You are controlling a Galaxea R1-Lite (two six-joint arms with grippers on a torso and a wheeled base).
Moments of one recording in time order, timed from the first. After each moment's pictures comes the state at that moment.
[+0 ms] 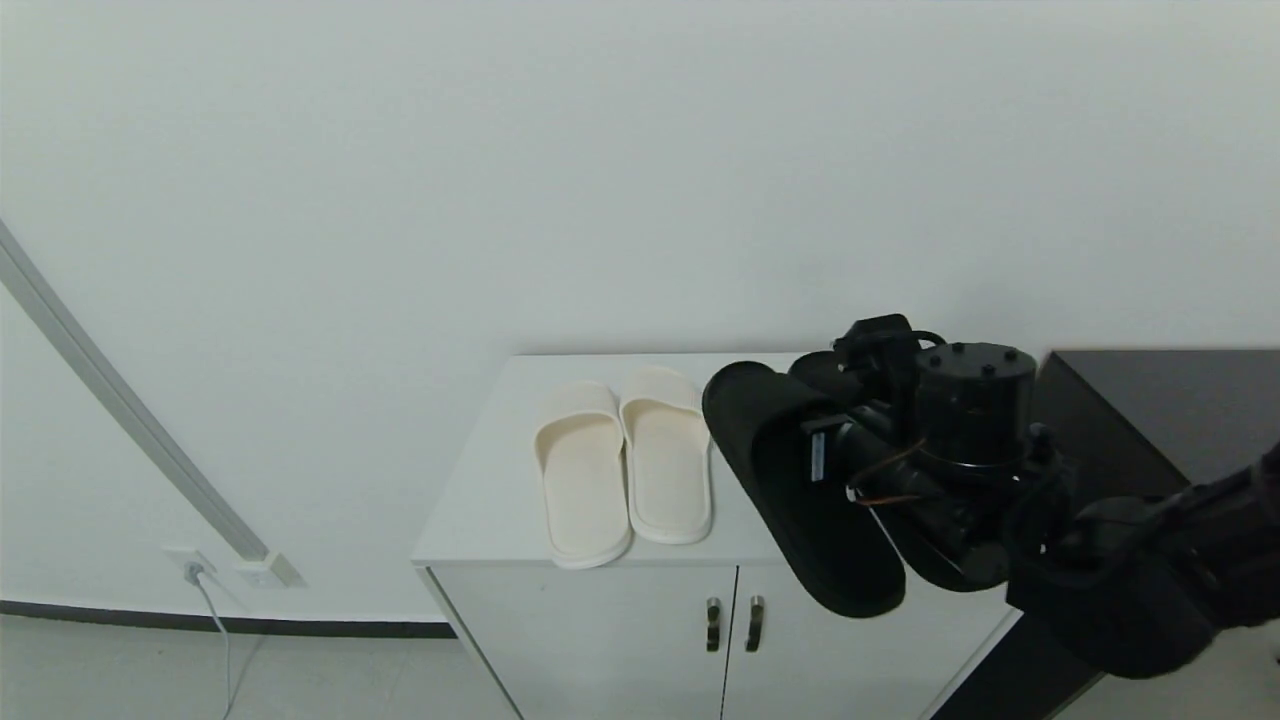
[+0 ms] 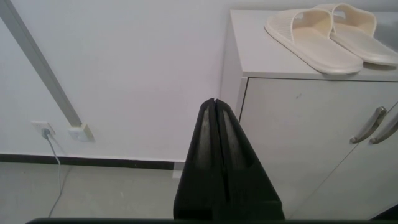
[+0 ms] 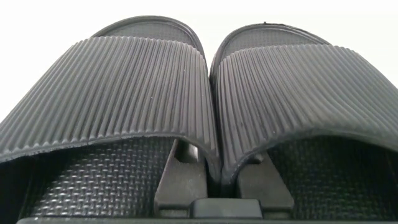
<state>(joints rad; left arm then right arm) -0.01 0.00 0.00 0.00 0.09 0.00 0.70 1.85 -0.85 -0.85 -0.37 0.04</state>
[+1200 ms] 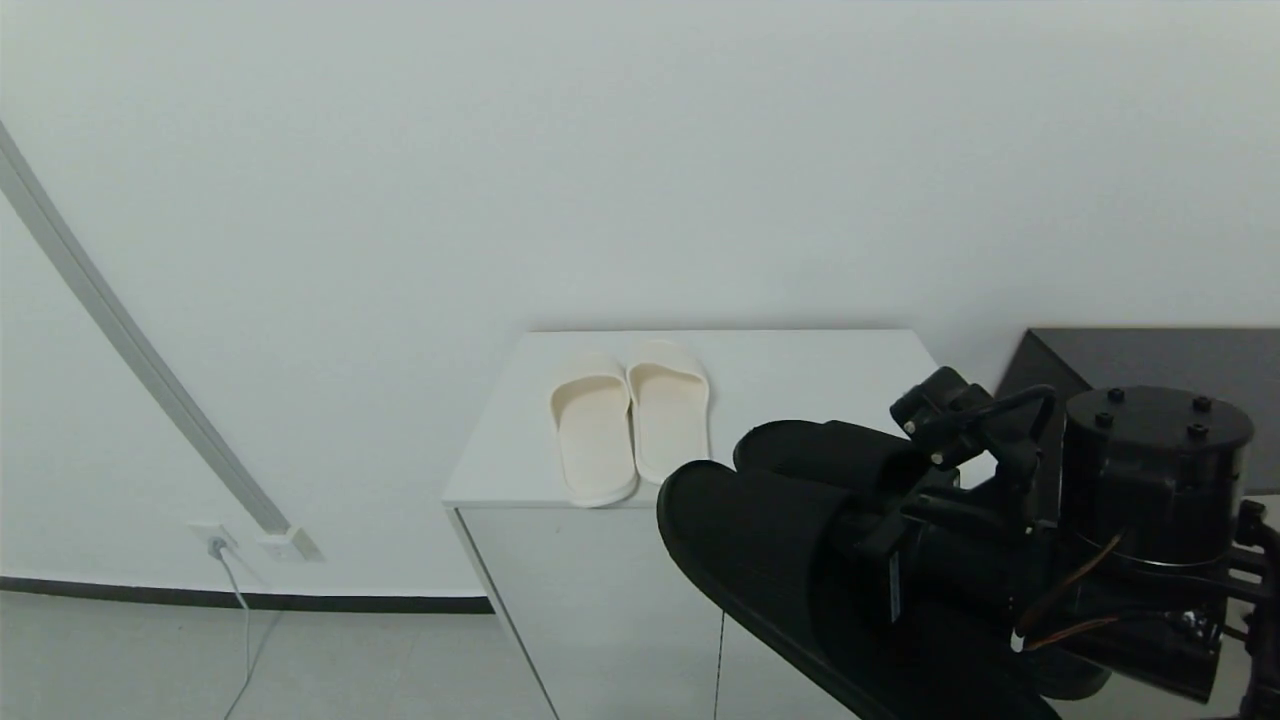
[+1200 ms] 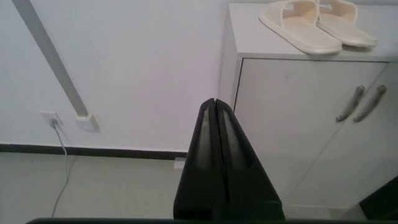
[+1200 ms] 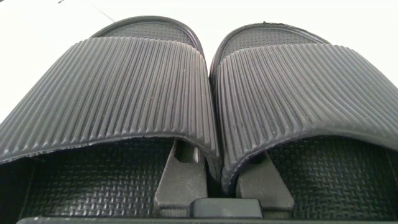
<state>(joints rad) -0.01 0.00 0.00 0.00 0.09 0.00 0.78 1.57 -0.62 -0.74 0.02 0.05</state>
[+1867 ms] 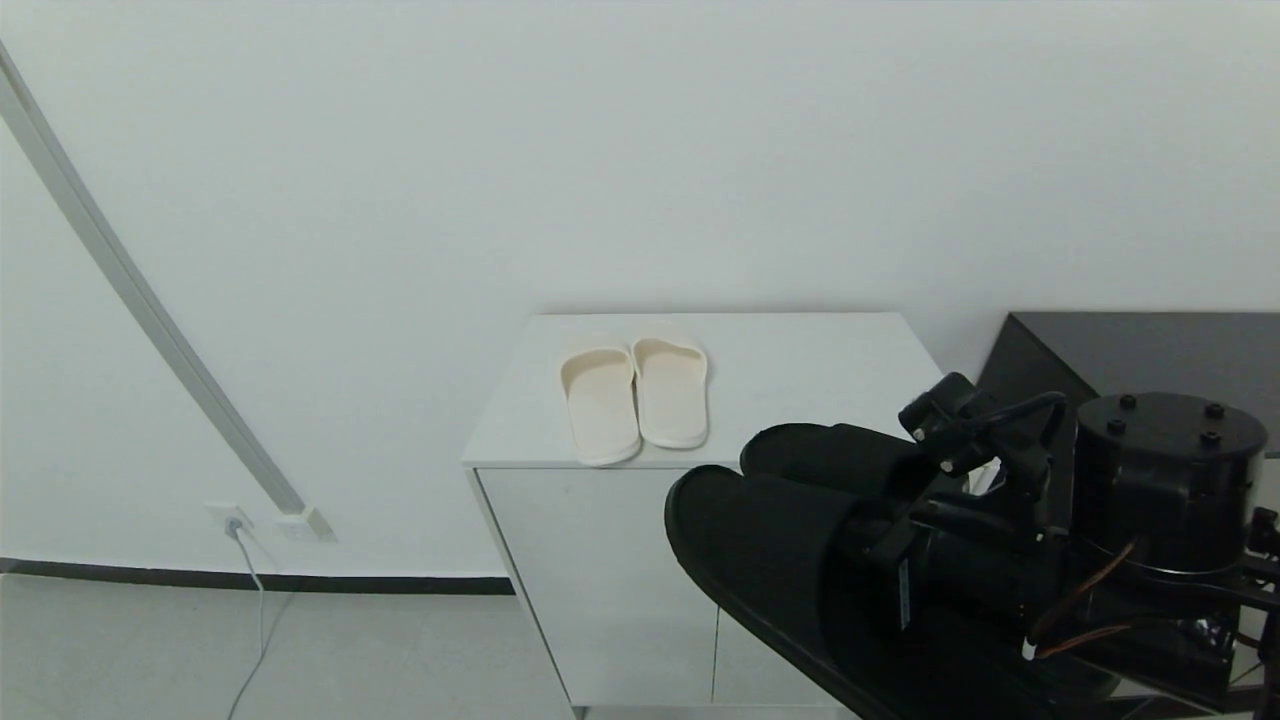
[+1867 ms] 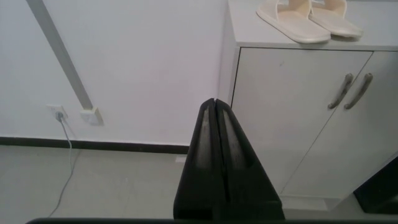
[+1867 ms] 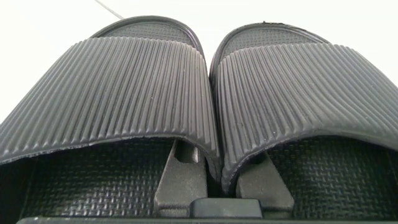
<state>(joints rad) -0.01 0.00 0.00 0.00 0.09 0.00 0.78 1.56 -0.60 -0.74 0.01 0.04</state>
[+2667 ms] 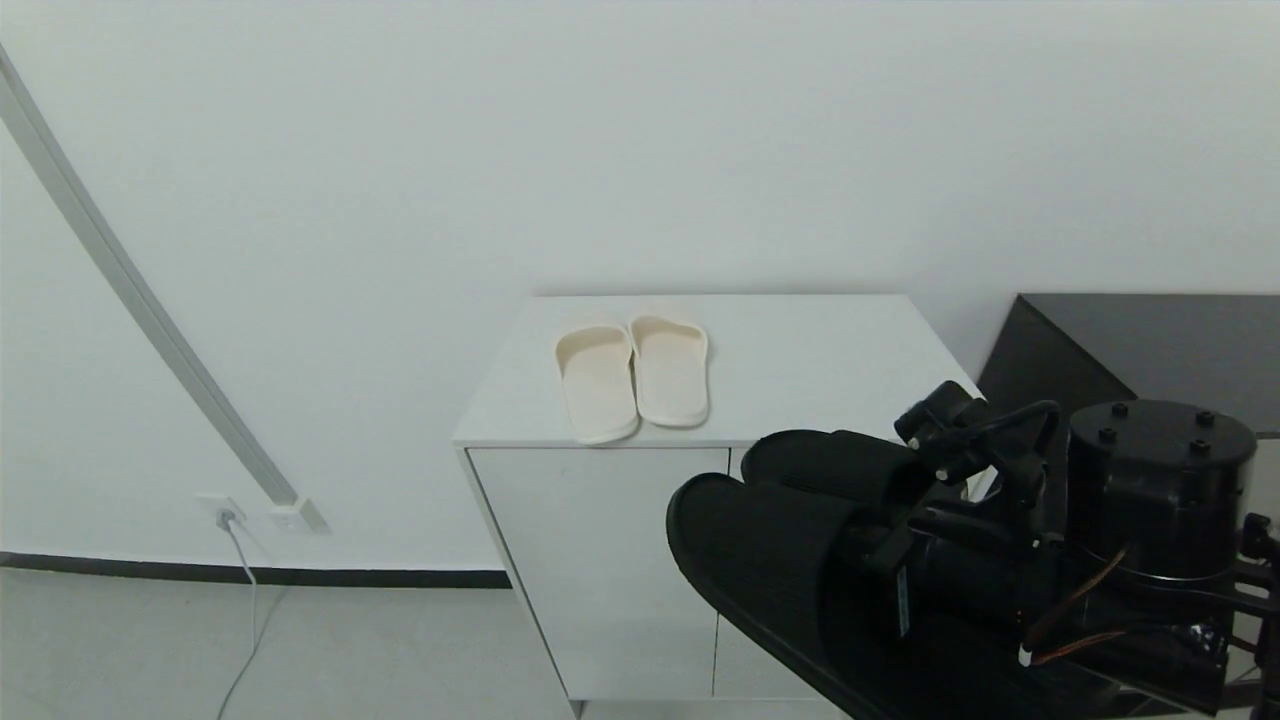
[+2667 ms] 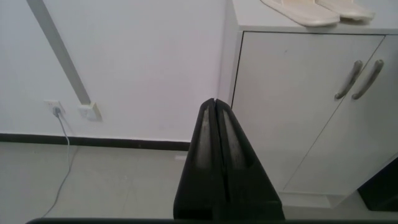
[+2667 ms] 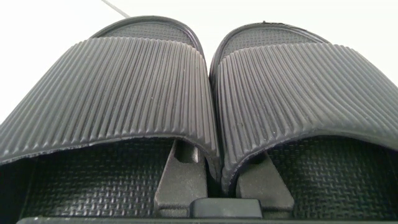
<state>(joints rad) -0.01 0.00 0.00 0.00 0.10 0.00 0.78 1.57 -0.59 -0.74 0.01 0.04</state>
